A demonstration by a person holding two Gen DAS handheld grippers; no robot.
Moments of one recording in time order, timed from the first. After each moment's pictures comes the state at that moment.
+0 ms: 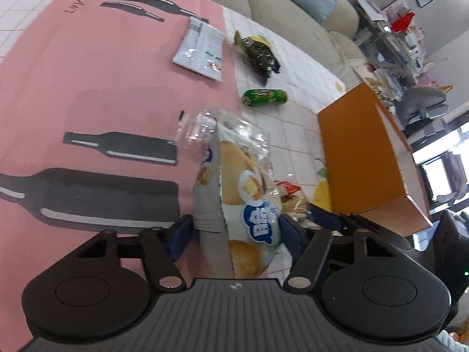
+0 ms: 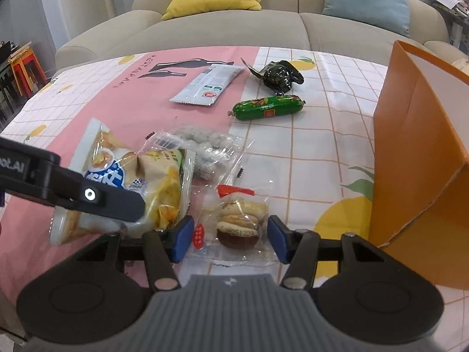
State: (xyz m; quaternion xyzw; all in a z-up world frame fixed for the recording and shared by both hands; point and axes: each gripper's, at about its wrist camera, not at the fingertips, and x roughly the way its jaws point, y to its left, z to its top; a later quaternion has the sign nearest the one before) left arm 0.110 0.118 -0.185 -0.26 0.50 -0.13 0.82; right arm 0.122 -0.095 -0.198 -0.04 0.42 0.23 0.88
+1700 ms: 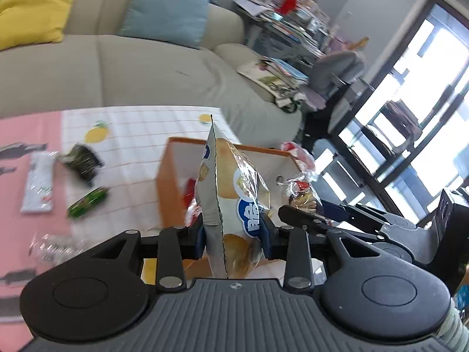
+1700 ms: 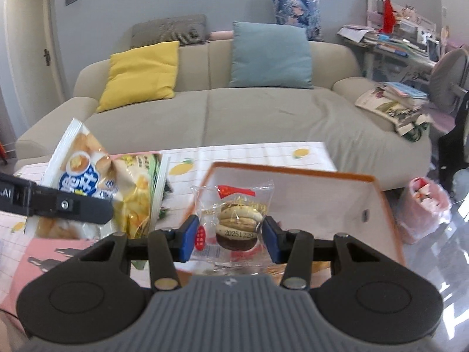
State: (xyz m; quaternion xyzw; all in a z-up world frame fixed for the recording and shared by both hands) left arm 0.146 -0.070 -0.016 -0.12 0.41 -0.26 0.87; right arm 0.104 -0.285 -0.027 0.00 0.32 0.10 0.94
